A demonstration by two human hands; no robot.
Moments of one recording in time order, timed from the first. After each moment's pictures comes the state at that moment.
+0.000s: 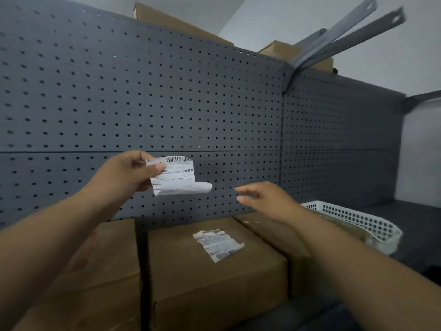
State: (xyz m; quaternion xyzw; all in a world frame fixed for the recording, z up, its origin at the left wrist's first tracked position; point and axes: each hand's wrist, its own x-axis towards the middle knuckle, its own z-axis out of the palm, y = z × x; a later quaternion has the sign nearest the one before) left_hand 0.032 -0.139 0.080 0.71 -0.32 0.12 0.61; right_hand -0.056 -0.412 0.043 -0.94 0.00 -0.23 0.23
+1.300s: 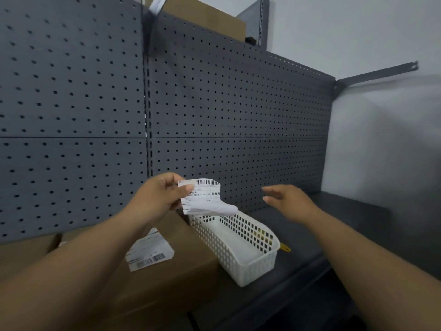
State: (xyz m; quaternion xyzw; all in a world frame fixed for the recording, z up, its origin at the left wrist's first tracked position) left_hand -0.020 -0.574 0.033 0.70 -0.35 -0.04 0.62; right_hand -0.136 -0.841 0.016 -0.92 0.19 -0.23 0.24
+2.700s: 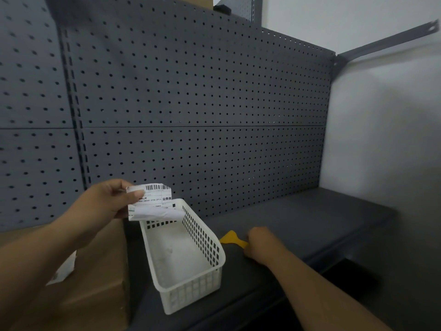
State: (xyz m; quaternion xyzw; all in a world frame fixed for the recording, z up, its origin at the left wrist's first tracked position) left_hand -0.005 -0.656 0.009 0.76 -0.24 0.02 0.60; right_hand -0.091 -0.950 -0.089 -0.96 0.26 0.00 0.10
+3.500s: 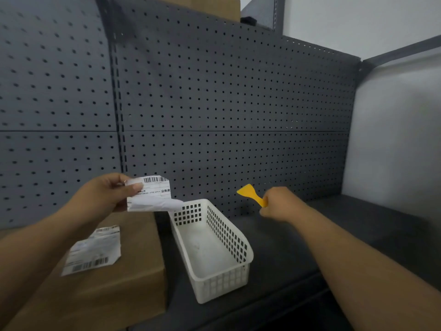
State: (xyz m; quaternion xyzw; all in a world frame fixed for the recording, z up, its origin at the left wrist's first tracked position) left_hand -0.004 -0.595 0.019 0.77 -0.21 0.06 0.60; right_hand -0.092 -0.933 0.002 -0.97 0.17 -0.12 0.08
